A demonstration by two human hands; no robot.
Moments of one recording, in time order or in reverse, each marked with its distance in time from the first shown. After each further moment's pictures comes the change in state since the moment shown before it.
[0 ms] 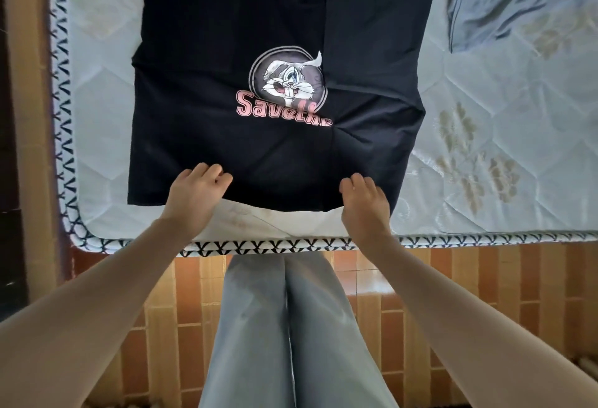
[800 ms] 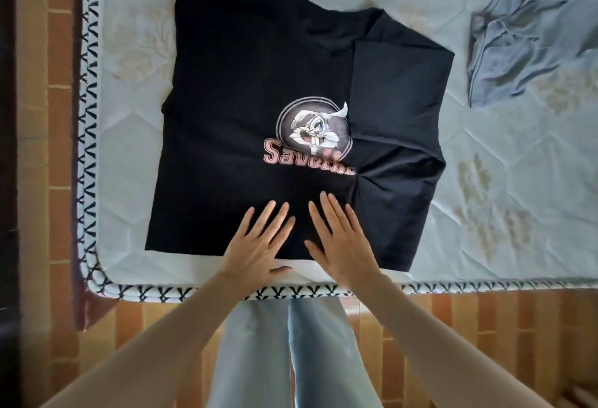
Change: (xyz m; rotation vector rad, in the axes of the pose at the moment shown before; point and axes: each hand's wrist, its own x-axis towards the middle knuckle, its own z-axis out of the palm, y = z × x) left_hand 0.014 0.035 0.022 -0.106 -0.168 0.153; right_hand 0.028 -0.051 0.005 0.007 -0.024 -0.312
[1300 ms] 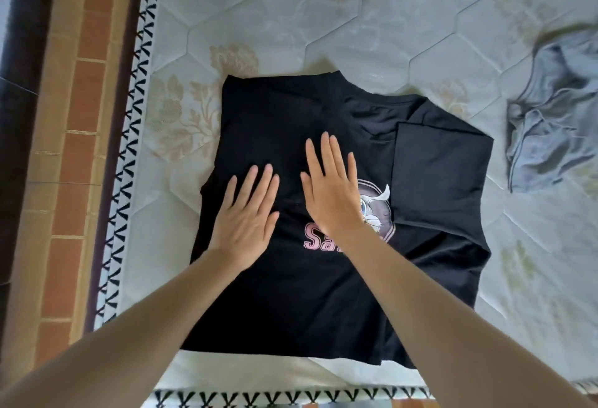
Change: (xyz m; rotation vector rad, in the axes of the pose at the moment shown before) left_hand 0.093 -0.163 -0.048 -0.041 0.245 -0.282; right_hand 0.241 -0.021 -0.069 0.033 0.221 0.165
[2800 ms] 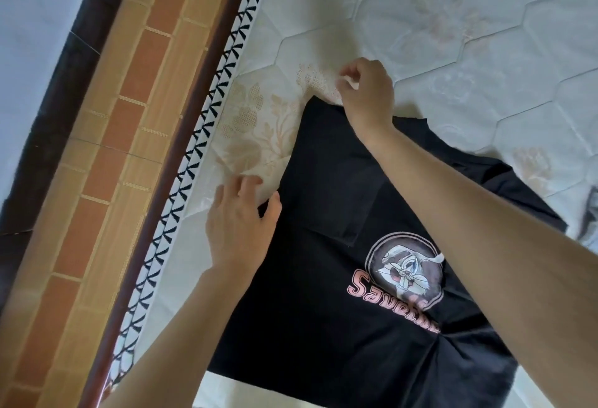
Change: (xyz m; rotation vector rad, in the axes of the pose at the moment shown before) left_hand 0.001 -0.054 -0.064 -0.503 0.255 -0.762; right_hand 0.208 -0.075 -0.053 0.544 0.070 0.100
